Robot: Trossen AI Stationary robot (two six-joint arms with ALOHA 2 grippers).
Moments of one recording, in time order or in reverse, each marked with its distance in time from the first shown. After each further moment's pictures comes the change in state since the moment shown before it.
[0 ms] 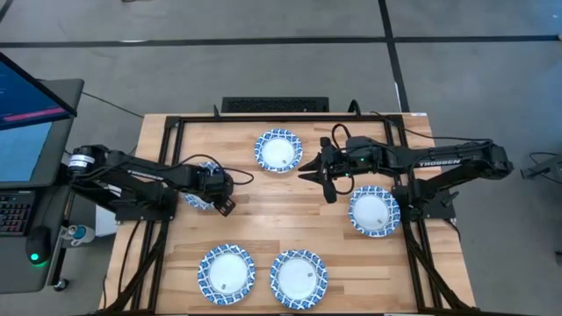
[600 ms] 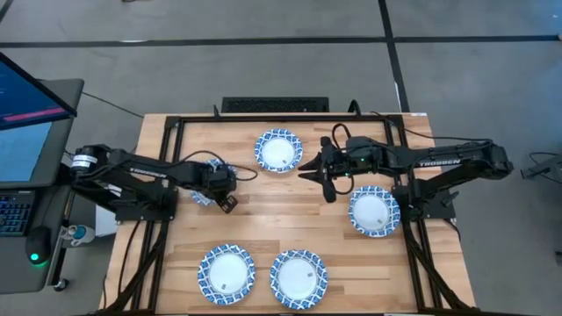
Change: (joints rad) left arm 0.043 0.026 0.089 -0.052 -0.019 0.108; right arm 0.000 0.000 0.000 0.004 0.021 0.001
